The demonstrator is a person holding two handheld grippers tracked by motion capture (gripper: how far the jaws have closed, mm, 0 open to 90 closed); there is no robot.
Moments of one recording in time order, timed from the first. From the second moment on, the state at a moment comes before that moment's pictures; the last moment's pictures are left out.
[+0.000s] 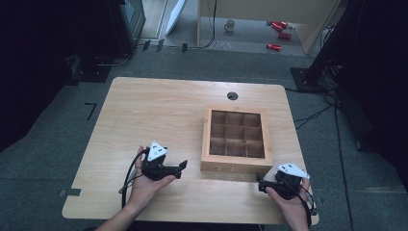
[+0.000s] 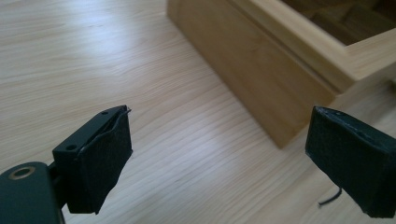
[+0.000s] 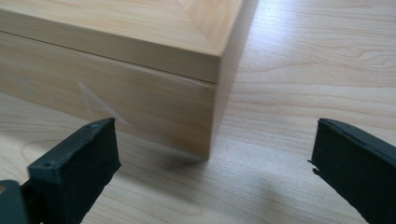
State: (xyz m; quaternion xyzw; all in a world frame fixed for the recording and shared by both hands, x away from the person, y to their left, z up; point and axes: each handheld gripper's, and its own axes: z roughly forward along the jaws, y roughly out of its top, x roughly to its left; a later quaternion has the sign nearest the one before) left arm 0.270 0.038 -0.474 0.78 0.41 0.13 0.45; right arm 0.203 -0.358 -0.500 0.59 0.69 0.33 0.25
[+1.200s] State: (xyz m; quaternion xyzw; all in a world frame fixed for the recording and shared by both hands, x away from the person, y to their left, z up) left arm 0.266 -0.009 -0.478 0.82 0.33 0.07 0.47; right arm 0.195 -0.357 -0.489 0.57 0.68 0.39 0.24
